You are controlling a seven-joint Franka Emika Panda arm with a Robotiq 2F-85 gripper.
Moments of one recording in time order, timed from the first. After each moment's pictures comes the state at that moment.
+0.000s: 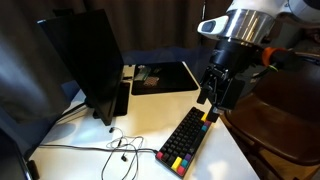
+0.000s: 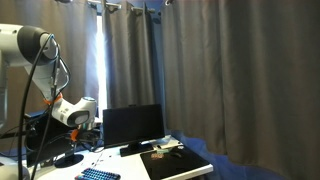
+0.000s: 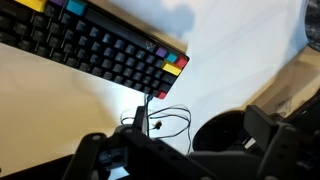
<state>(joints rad) 0.58 0.04 0.37 -2.39 0.56 2.68 -0.52</state>
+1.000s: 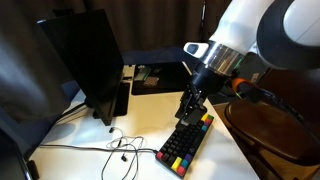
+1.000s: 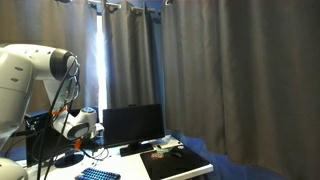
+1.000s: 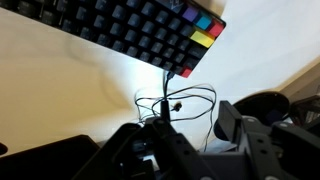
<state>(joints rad) 0.55 0.28 0.44 -2.32 0.57 3.03 -0.58</state>
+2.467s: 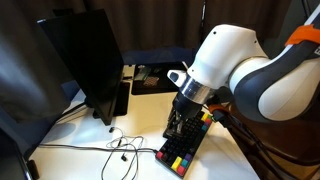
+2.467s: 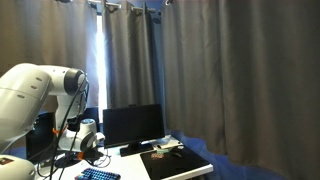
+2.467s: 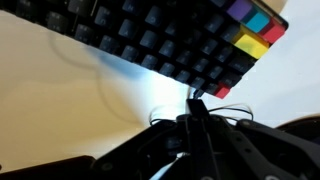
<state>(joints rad) 0.73 0.53 0.22 -2.17 0.08 3.13 -0.16</state>
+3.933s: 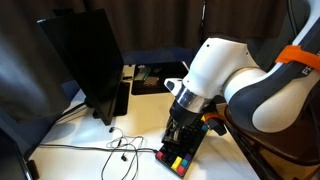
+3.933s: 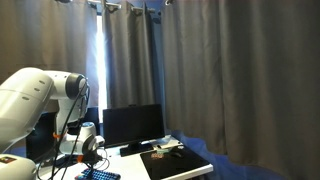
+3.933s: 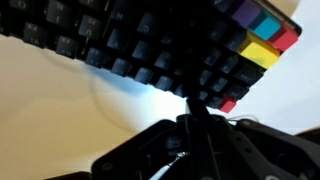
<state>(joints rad) 0.78 0.59 0.17 -2.12 0.01 3.13 -0.06</state>
